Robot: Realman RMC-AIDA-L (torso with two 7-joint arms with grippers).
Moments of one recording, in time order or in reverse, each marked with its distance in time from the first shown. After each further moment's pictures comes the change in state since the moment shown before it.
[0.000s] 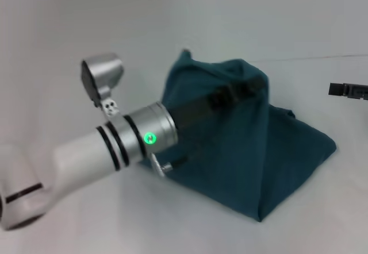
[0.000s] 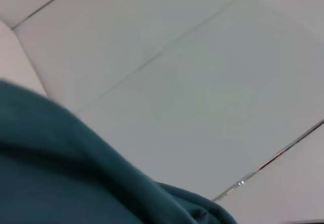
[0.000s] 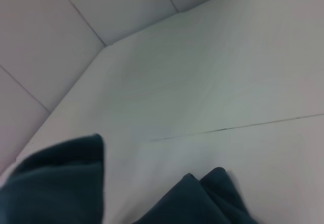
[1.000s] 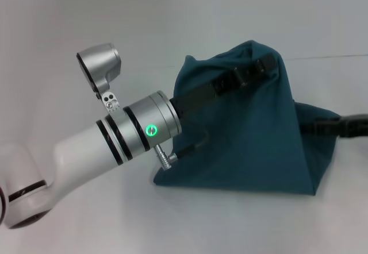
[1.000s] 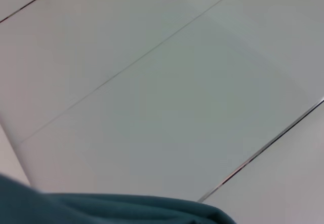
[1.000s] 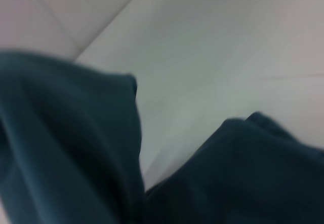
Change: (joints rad) left arm -0.019 0.000 -0.091 -0.039 0.010 0.099 0.065; right arm -0.010 0.046 -0.131 0.016 -0.004 -0.013 -0.118
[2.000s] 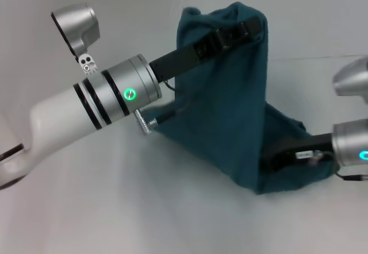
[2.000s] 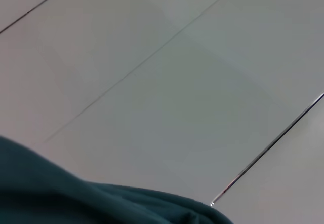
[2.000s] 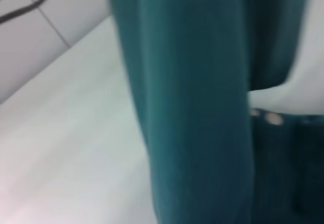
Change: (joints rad) left arm 0.015 0.007 0.057 0.224 -0.001 0.032 -0.163; right arm 0.103 0.137 -0.164 0.009 -0.080 0.025 -0.077
